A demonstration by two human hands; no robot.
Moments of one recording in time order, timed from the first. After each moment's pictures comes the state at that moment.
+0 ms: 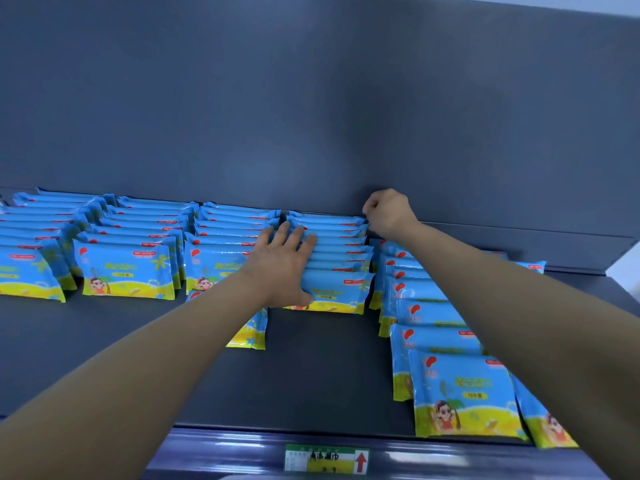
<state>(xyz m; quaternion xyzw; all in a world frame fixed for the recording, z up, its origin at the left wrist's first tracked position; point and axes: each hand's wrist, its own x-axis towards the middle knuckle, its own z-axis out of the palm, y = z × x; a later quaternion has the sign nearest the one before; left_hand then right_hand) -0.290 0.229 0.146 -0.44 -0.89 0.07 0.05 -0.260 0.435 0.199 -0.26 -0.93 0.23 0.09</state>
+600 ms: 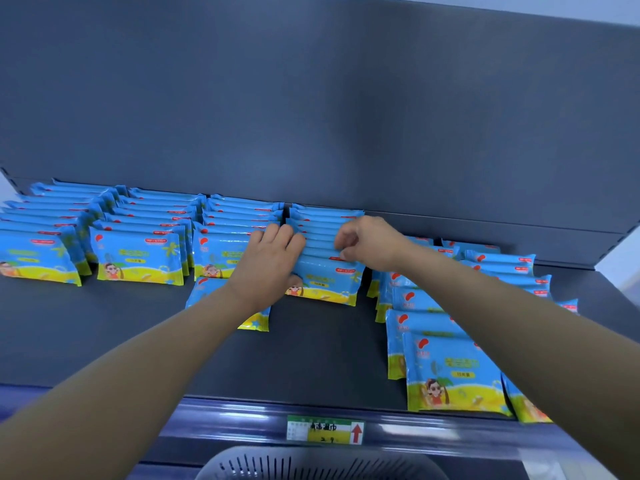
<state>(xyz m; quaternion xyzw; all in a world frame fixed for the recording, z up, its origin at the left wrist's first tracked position) -0.269 0.202 0.141 -0.45 -0.87 -0.04 0.18 -0.204 0.387 0.195 -0.06 -0.98 0.20 -0.01</state>
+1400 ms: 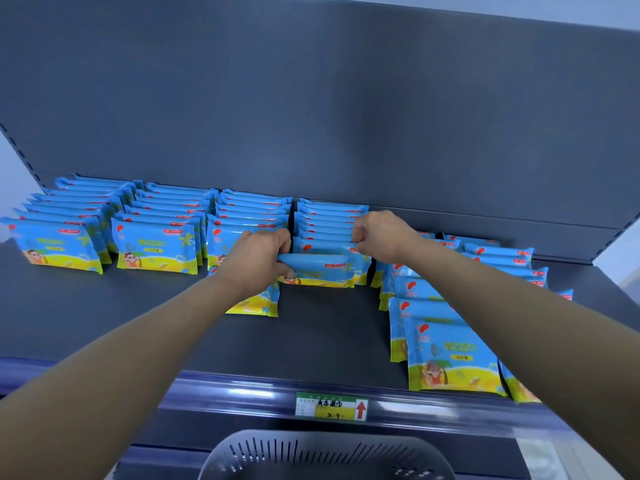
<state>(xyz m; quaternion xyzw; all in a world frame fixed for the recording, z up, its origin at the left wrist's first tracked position) -0.267 0.170 0.156 -0.37 -0.90 -0.24 0.02 -0.197 0.386 0.198 -0.09 -0.99 0.06 -0.03</state>
